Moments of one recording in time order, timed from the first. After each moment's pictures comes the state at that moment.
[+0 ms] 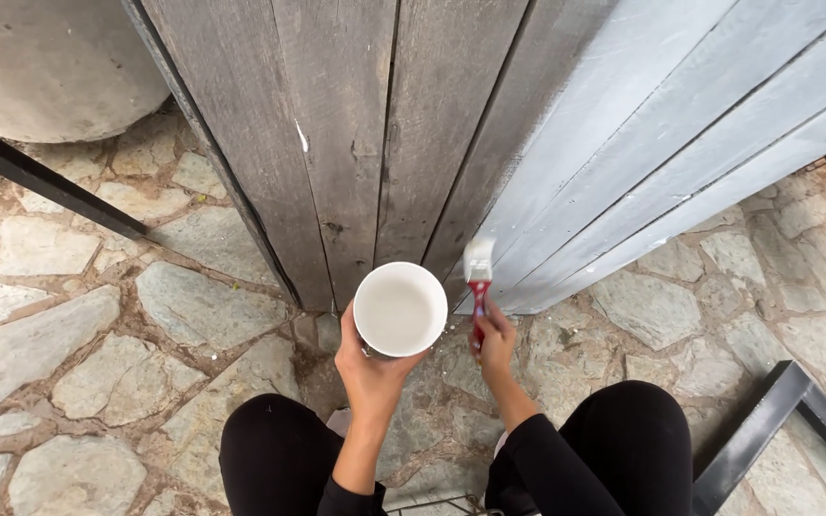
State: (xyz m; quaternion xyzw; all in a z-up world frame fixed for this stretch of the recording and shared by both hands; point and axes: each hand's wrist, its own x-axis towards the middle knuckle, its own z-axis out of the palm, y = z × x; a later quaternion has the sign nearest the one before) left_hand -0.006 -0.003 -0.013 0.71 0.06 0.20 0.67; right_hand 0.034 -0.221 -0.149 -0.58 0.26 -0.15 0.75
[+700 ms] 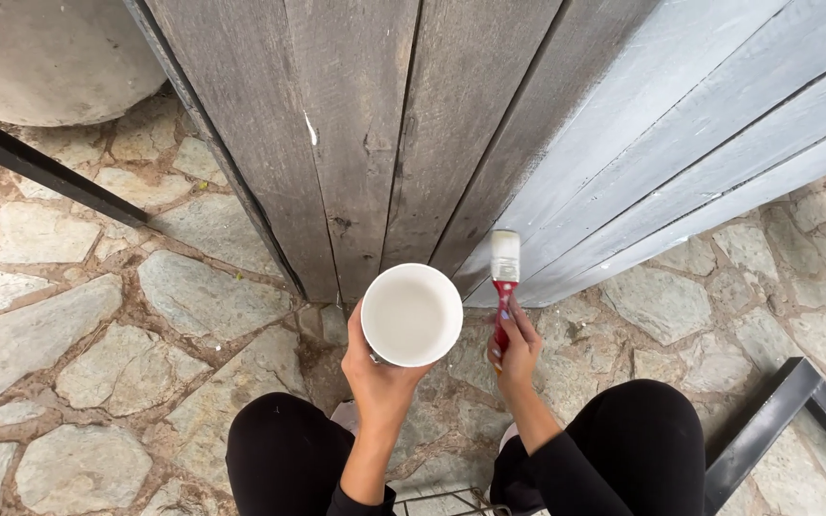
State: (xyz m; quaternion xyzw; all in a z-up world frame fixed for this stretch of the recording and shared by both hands) left_hand -0.010 -0.001 -0.016 0.73 0.08 0.16 0.66; right_hand 0.009 -0.207 -0.099 -0.53 0.30 -0.16 0.78
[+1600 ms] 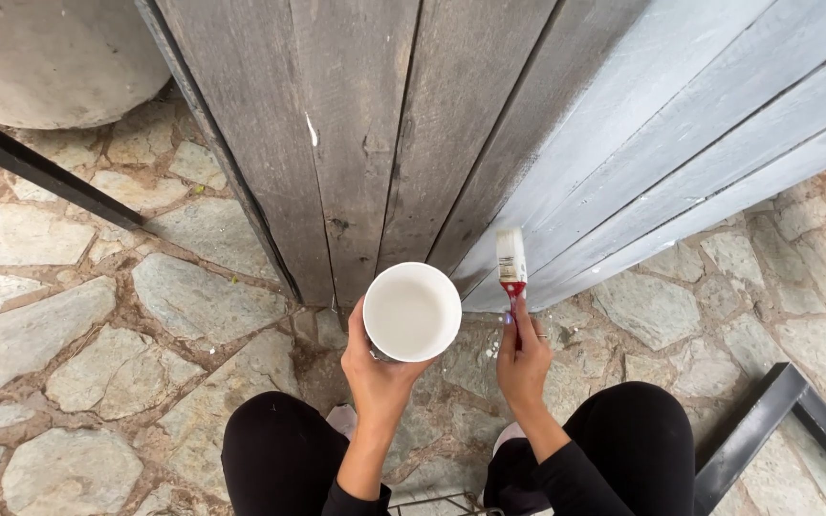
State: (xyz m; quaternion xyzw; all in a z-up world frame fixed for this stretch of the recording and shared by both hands) left_hand -0.008 -0.002 -0.011 0.74 0.06 0.17 0.64; right_hand -0.006 -0.231 -0.096 -0.88 0.05 -0.30 0.36
